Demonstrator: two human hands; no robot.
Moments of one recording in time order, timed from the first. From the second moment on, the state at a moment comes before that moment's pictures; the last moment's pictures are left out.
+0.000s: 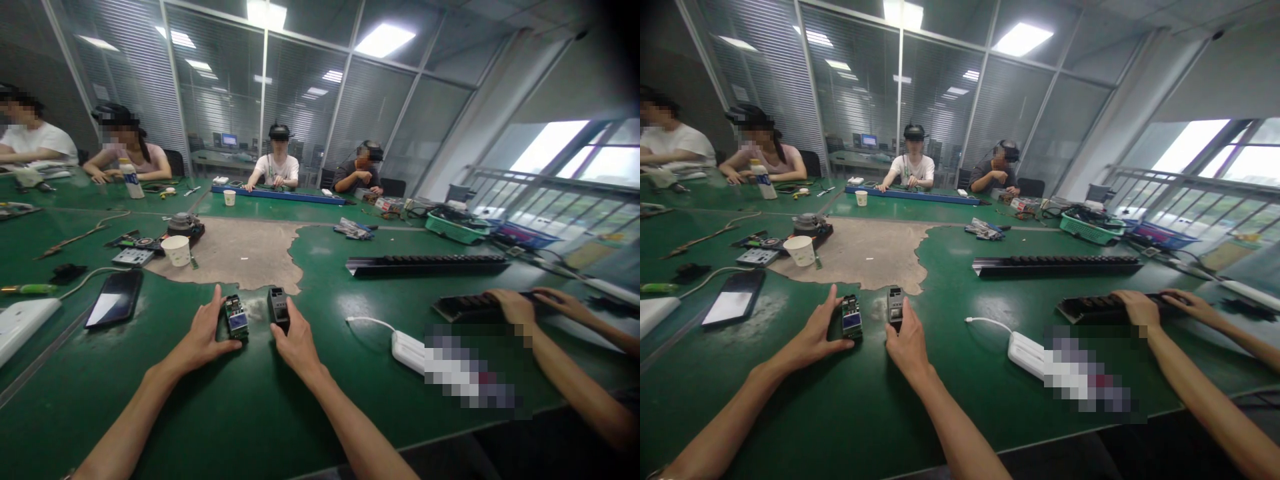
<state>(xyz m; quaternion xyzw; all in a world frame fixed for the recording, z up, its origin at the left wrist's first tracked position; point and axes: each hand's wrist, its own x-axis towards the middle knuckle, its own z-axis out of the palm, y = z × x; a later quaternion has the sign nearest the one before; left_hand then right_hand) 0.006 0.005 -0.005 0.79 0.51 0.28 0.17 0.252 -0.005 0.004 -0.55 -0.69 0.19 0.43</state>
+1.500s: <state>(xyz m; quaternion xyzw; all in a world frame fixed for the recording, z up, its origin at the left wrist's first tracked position) 0.002 0.006 -0.012 0.80 0.52 0.25 0.16 0.229 0.052 0.019 -0.59 -0.69 0.21 0.36</state>
